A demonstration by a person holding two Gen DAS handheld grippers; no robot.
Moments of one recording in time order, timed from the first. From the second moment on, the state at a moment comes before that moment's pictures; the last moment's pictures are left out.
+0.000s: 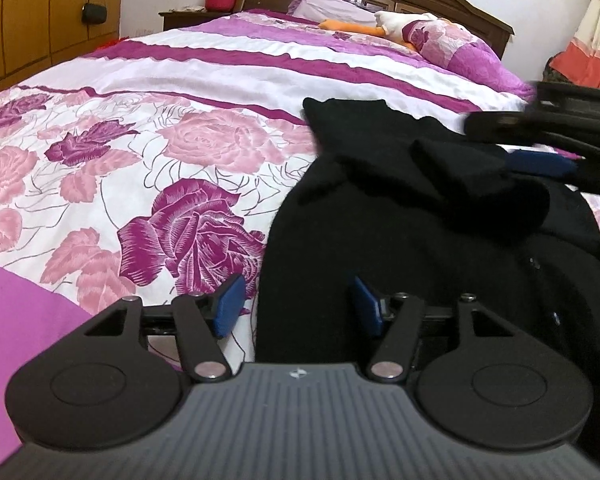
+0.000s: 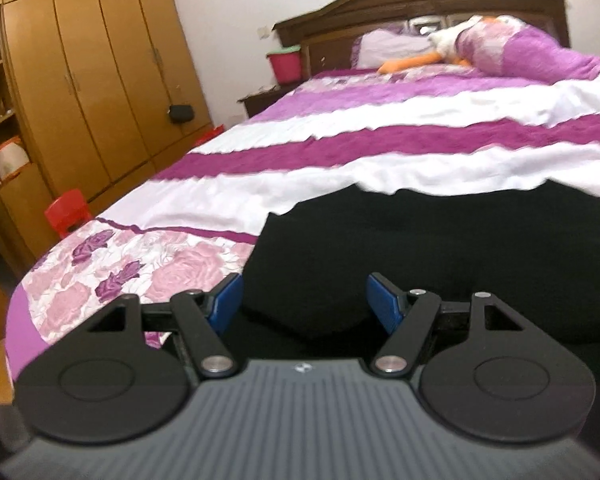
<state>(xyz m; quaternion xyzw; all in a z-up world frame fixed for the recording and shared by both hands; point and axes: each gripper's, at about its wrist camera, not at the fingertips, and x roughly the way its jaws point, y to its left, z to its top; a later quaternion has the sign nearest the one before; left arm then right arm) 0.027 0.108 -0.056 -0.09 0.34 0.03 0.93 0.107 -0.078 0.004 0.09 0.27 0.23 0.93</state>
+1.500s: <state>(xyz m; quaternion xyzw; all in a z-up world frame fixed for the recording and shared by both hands) 0.042 0.090 -0.040 -0.05 0.34 0.05 0.94 0.075 -0.280 -0.056 0.24 0.25 0.03 0.94</state>
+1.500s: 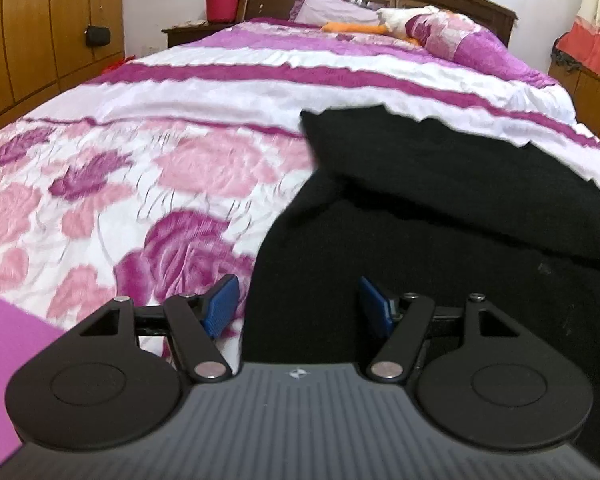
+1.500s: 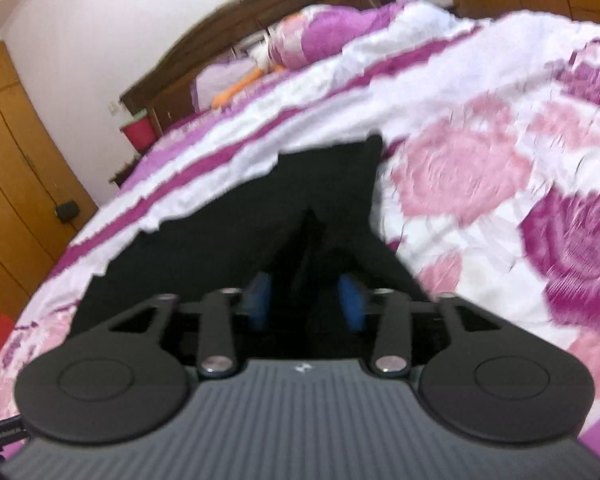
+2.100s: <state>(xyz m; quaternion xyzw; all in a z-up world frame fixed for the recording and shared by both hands) 0.150 0.040 -0.020 -0.04 0.27 0.00 0.96 0.139 -0.263 -0.067 0.19 0.27 0.08 0.94</state>
